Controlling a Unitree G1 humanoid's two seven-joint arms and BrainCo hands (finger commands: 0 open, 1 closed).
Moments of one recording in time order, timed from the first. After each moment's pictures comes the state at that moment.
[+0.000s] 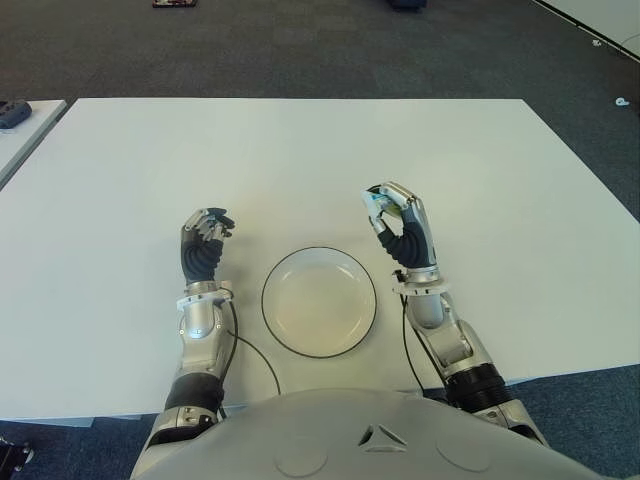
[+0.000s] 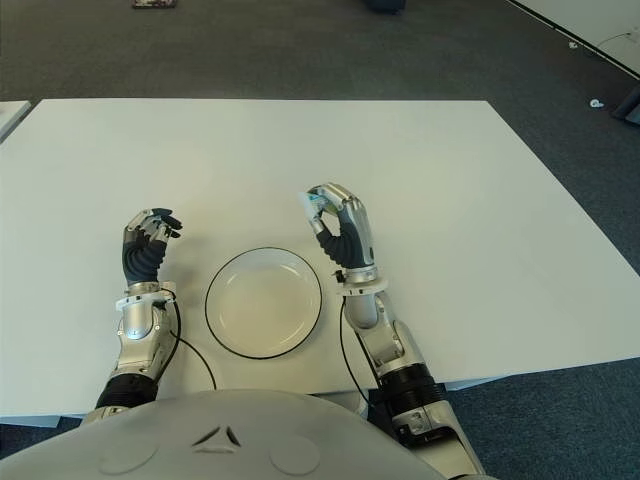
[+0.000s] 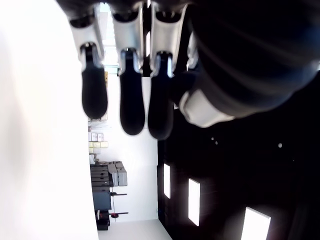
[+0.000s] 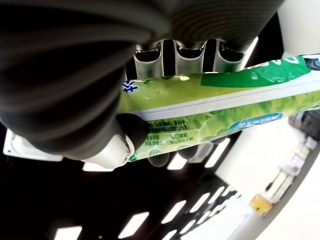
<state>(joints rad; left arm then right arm) 0.09 0.00 0.14 0.51 0.00 -0.71 0.14 0.04 -0.22 0.29 0.08 -0.57 -0.57 -0.46</state>
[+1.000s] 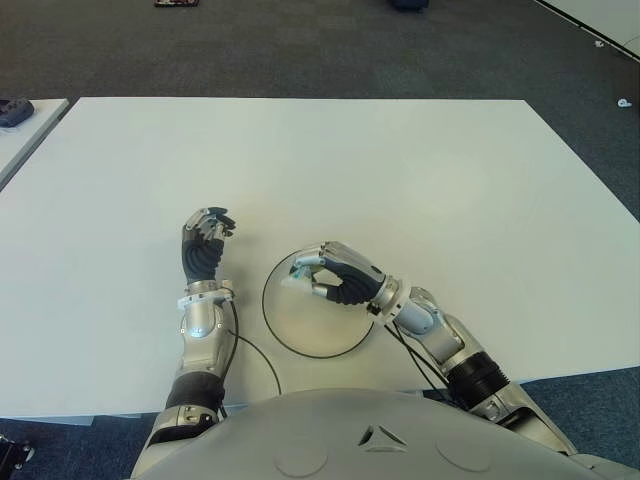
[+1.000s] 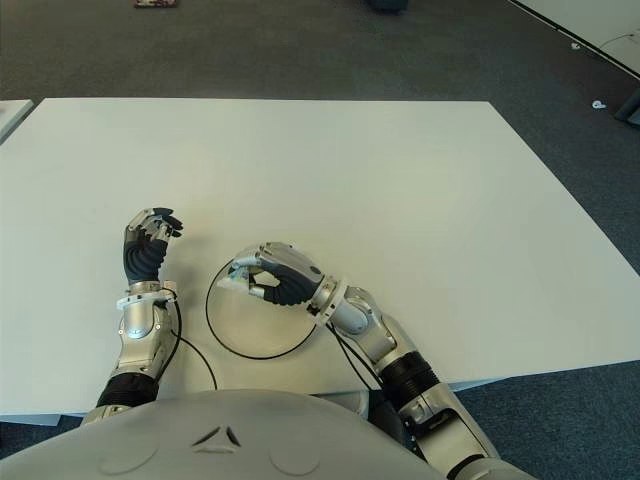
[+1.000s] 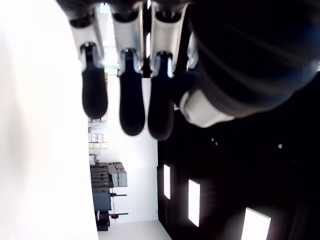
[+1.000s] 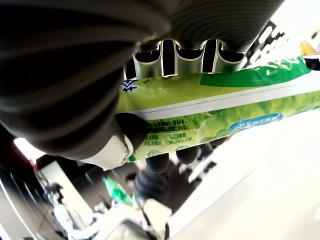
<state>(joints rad) 0.08 0.00 0.15 0.52 0.00 -0.71 0.14 -0.05 -0.33 0.50 0.16 -0.43 -0.70 0.20</state>
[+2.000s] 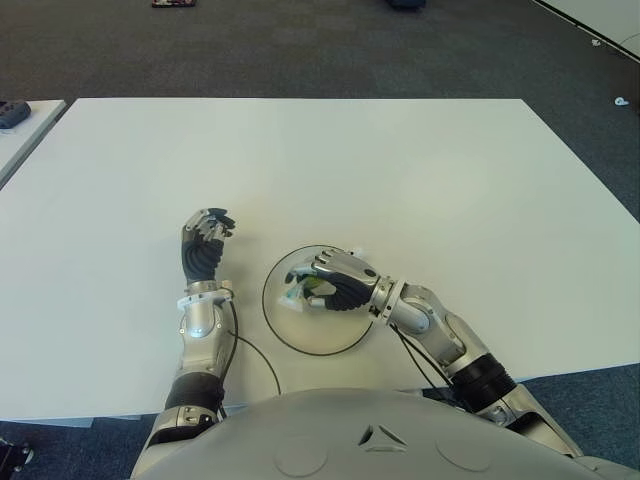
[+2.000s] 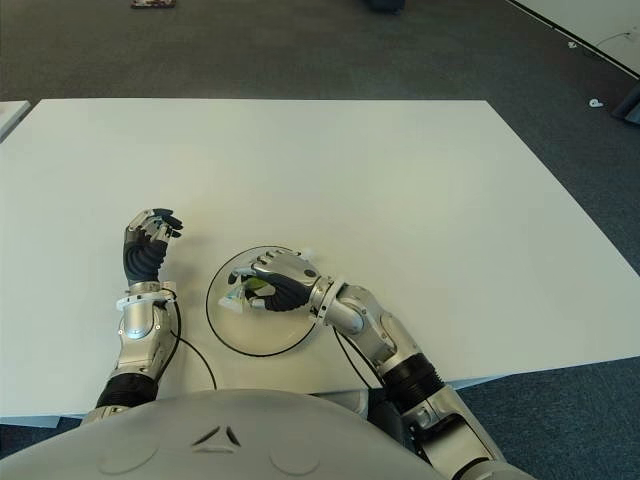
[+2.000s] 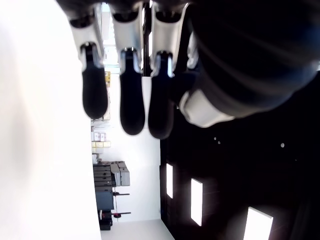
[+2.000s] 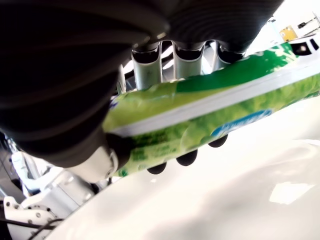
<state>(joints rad) 0.09 0.00 0.15 0.51 0.00 -0.69 0.16 -0.04 -0.35 0.50 0.06 -0.67 -0.52 0.23</state>
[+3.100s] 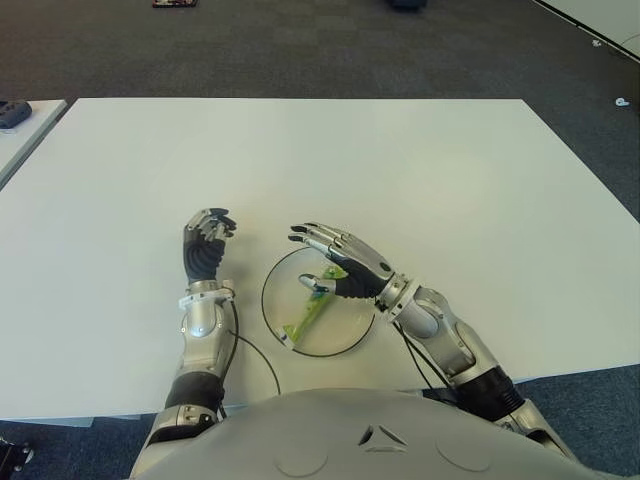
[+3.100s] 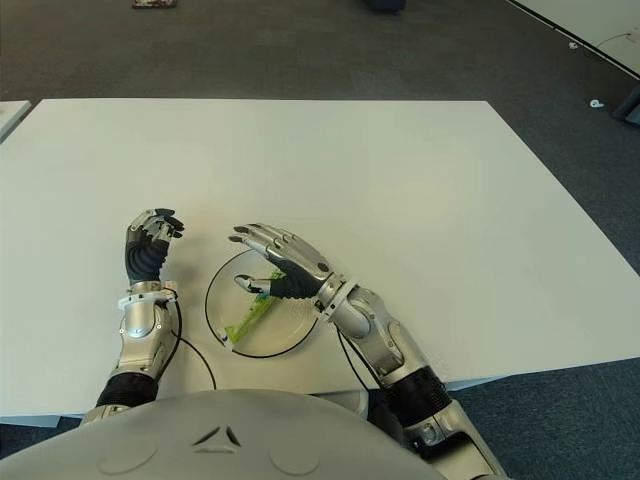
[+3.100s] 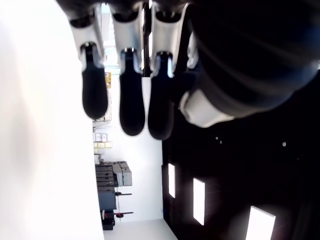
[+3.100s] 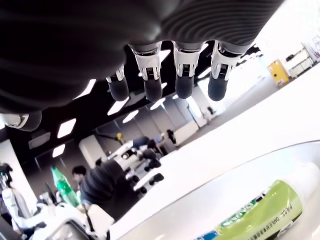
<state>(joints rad) 0.08 0.01 0.14 0.52 0.00 -0.68 0.15 0.05 -0.34 0.43 -0.08 -0.62 -0.46 0.13</state>
